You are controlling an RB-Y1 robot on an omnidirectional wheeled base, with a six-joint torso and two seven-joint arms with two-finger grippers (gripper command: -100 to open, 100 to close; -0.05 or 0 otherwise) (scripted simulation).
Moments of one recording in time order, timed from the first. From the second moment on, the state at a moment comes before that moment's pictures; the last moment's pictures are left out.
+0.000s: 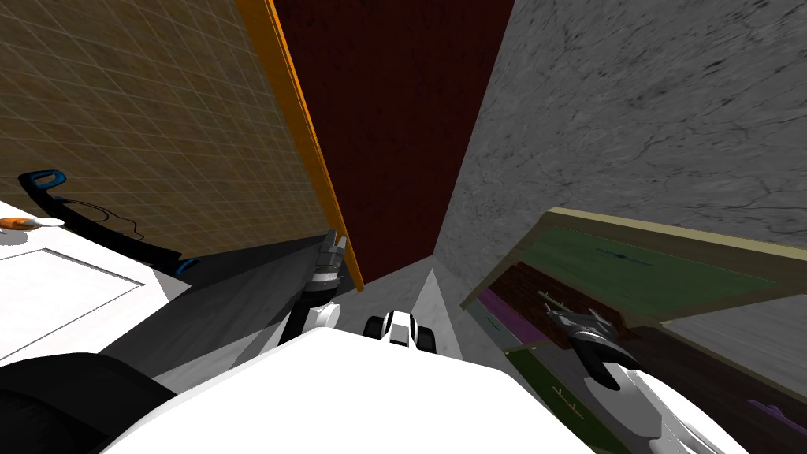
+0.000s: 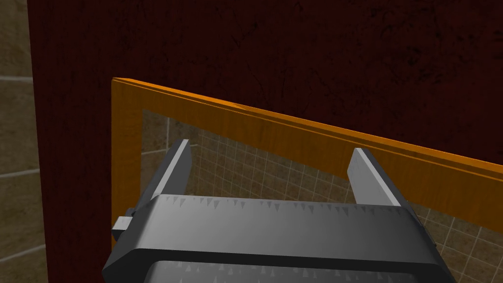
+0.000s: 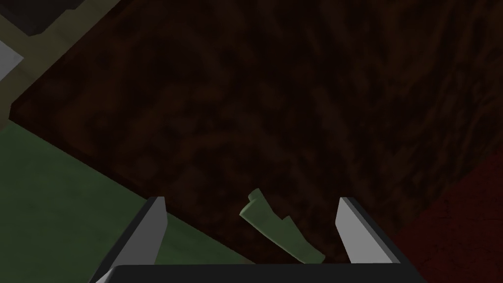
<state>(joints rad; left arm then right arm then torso) 0.55 0.03 0.02 -2.21 0.07 -0.51 -0.17 0.25 -0.65 -0.46 -1.24 0.81 0.02 0.90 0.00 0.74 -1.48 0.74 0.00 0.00</state>
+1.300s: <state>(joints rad) 0.54 0.03 0.02 -2.21 0.07 -0.51 -0.17 0.19 -0.49 -0.62 -1.23 0.80 -0.23 0.98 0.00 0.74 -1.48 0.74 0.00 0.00</state>
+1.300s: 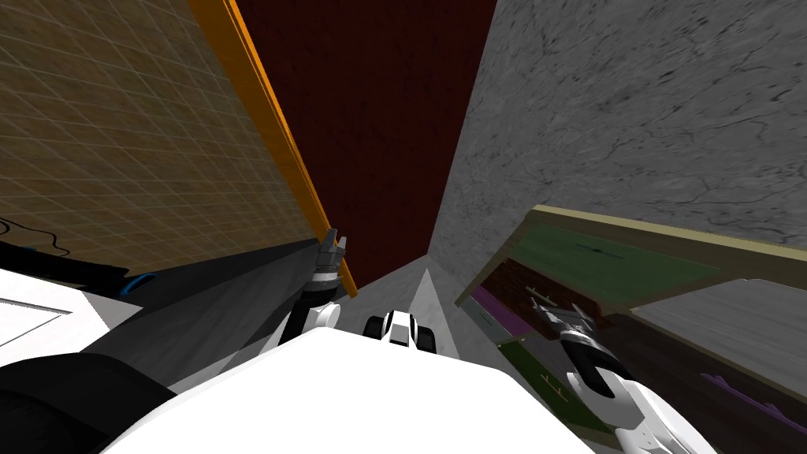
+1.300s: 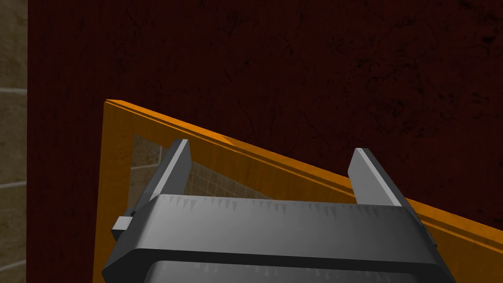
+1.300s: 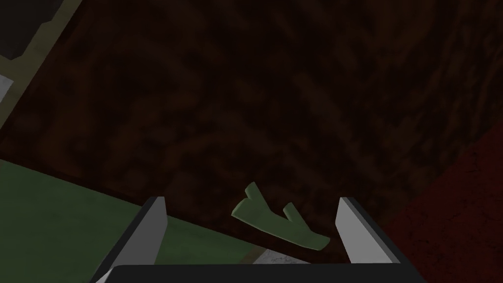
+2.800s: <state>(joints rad) 0.54 0.03 0.02 -2.21 0.07 -0.51 -0.17 0.11 -0.25 -0.83 -1.20 0.79 -0.56 1.08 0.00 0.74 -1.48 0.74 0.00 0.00</state>
